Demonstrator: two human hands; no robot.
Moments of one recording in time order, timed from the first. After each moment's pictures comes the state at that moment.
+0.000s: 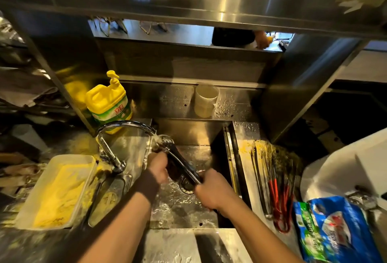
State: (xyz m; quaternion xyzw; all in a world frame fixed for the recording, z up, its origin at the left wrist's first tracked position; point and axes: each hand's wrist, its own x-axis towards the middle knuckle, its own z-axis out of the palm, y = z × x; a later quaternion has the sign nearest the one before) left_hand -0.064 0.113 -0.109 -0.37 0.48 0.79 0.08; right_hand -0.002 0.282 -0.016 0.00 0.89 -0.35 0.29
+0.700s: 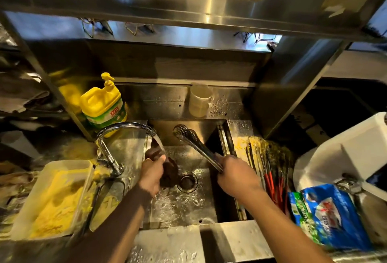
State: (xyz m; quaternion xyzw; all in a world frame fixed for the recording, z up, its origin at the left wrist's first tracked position) left_hand -0.037 0.095 -0.112 -0.39 0.56 0.73 0.04; right_hand -0.006 0.315 0.003 -0.04 0.98 -0.13 0.12
